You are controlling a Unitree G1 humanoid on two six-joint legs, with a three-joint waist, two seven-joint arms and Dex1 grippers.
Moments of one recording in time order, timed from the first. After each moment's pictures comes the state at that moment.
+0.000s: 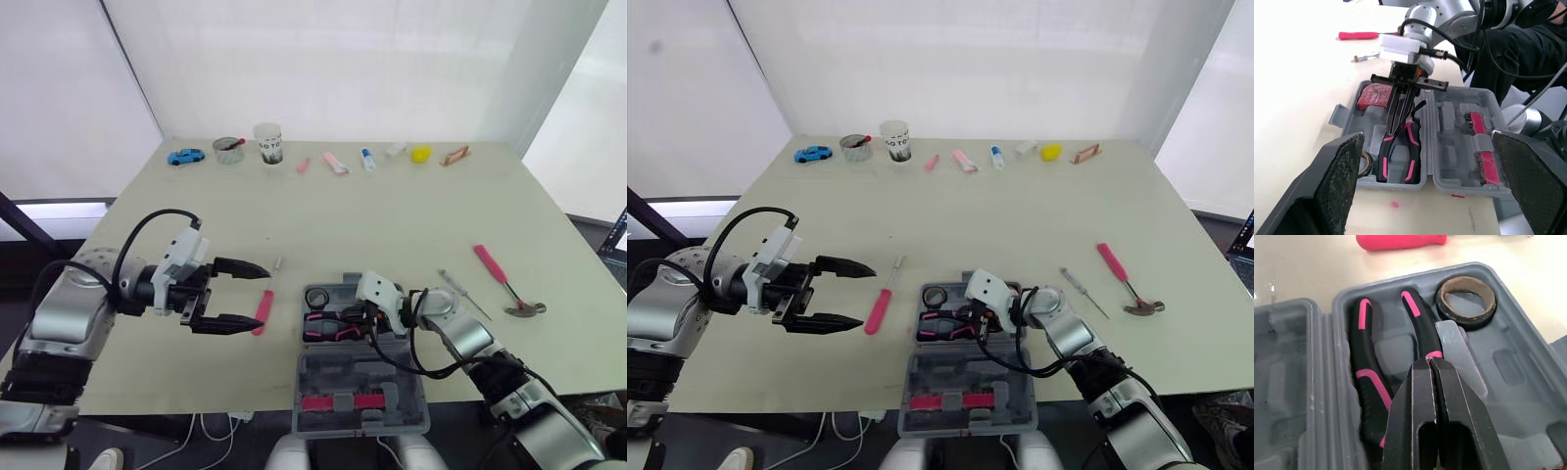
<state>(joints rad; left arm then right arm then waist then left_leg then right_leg) -0.36 0.98 0.04 0.08 -0.59 0.23 -1.56 -0.54 -0.27 0.45 0.31 -0.01 0.26 0.94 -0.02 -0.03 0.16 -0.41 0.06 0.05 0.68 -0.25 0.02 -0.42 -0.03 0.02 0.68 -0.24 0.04</state>
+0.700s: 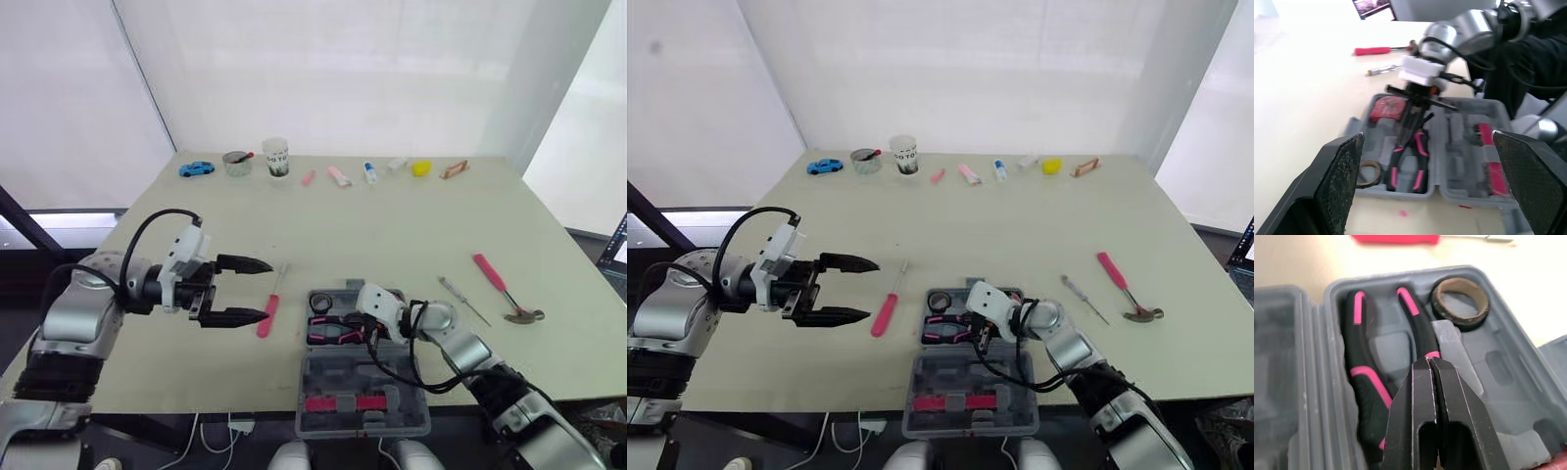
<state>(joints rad) -0.39 0.92 0.06 0.13 -0.57 0.22 -1.52 -0.45 -0.24 0.41 0.31 -0.04 0.16 0.80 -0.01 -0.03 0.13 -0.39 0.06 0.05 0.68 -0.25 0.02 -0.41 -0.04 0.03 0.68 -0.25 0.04</state>
